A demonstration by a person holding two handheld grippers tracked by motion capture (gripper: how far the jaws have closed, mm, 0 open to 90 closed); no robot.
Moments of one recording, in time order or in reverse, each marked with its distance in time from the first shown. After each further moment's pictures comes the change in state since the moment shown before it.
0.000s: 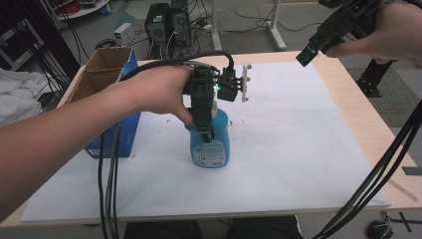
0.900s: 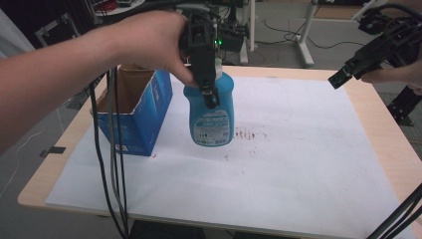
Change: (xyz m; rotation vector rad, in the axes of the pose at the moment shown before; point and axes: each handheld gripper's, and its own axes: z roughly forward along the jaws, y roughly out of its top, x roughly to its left) left arm 0.005 -0.051 -0.108 -0.084 0.050 -0.212; right arm -0.008 0.007 0.008 0.021 0.029 0.015
